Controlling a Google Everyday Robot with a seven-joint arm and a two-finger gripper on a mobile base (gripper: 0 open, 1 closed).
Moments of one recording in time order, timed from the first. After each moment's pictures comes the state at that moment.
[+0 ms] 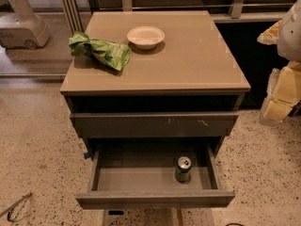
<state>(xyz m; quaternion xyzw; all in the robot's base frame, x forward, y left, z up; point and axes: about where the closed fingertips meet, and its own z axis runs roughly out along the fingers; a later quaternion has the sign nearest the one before) 0.438 -0.217 0.977 -0.60 0.78 -0.03 0.16</state>
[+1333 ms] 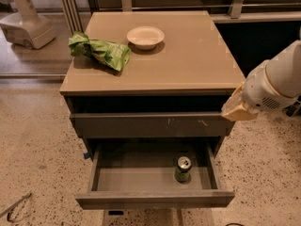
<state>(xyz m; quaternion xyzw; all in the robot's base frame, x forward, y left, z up) 0.471 -0.203 0.854 -0.57 0.80 0.04 0.22</state>
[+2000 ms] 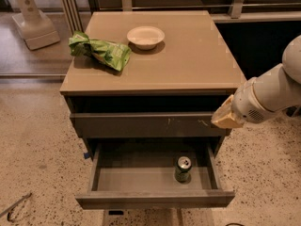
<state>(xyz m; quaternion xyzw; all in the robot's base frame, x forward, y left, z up) 0.488 -0.193 0.801 -0.55 0.79 0.08 0.24</state>
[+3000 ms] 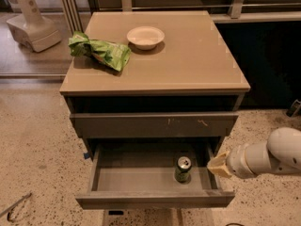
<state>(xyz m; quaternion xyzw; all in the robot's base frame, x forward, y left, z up) 0.463 -0.216 0.591 -0.46 0.83 0.17 0.26</state>
